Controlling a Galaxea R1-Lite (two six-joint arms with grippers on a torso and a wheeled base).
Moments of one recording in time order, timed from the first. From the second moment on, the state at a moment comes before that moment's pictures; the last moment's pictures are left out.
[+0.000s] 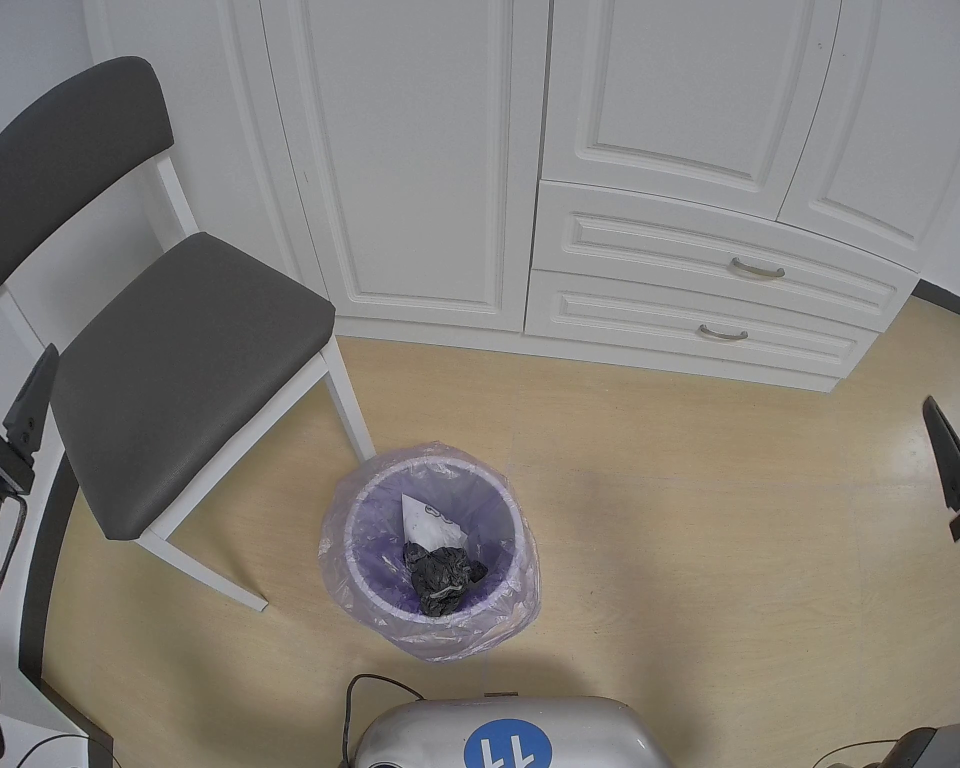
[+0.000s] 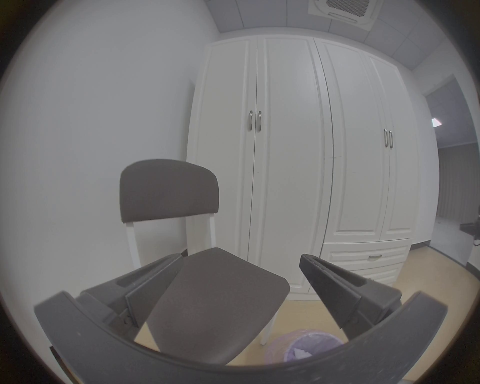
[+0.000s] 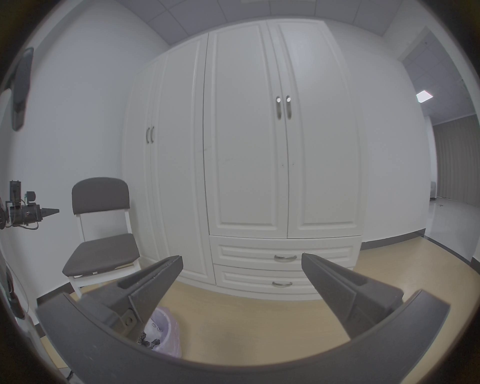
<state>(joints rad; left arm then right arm) 0.02 0.95 -0.22 -1.08 0.03 -0.07 0.38 0.85 -0.13 -1.11 -0.27 -0.11</state>
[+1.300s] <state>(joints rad) 0.10 0.10 -0.08 -0.12 -0.07 -0.07 0.00 0.01 -0.02 -0.35 -0.16 0.06</state>
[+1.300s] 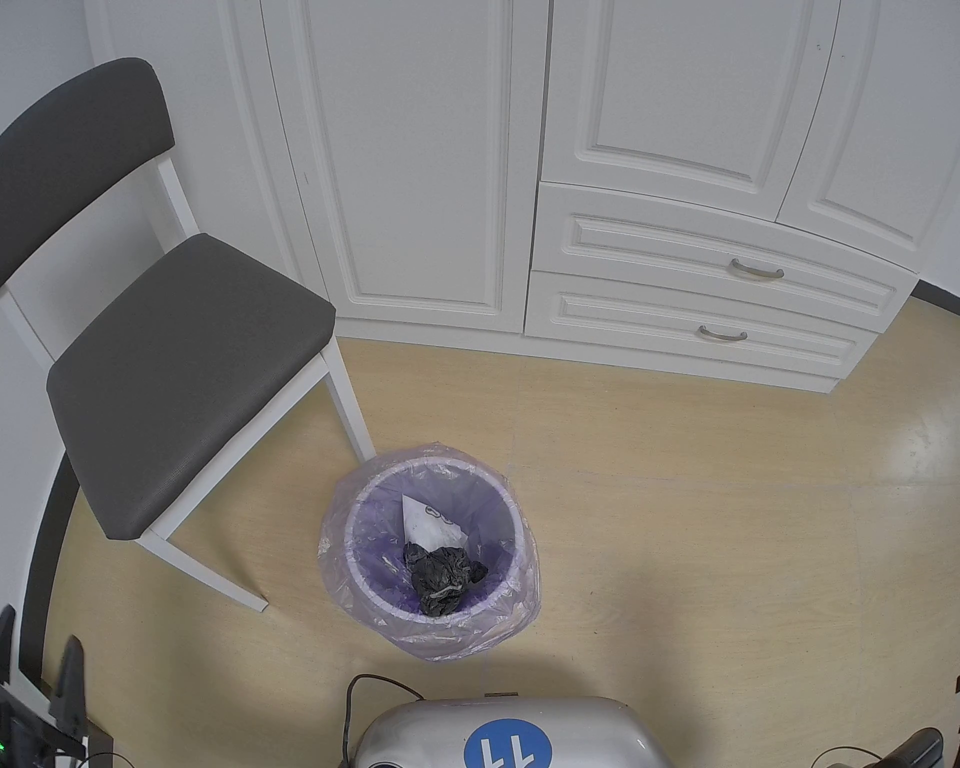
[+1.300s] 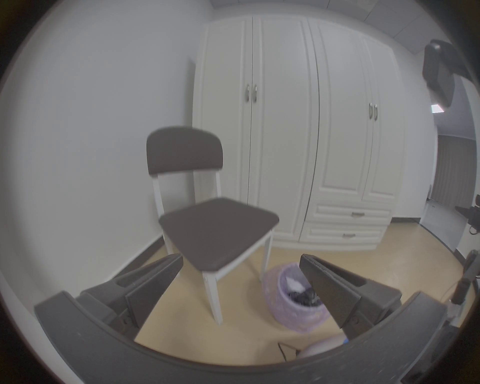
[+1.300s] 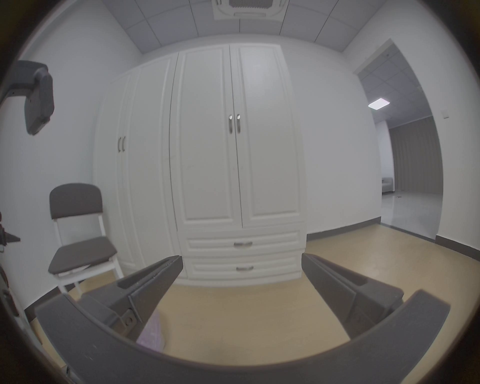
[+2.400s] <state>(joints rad) 0.00 0.01 -0.05 0.06 0.03 -0.09 0.00 0.01 -0.02 -0.06 -0.11 0.06</state>
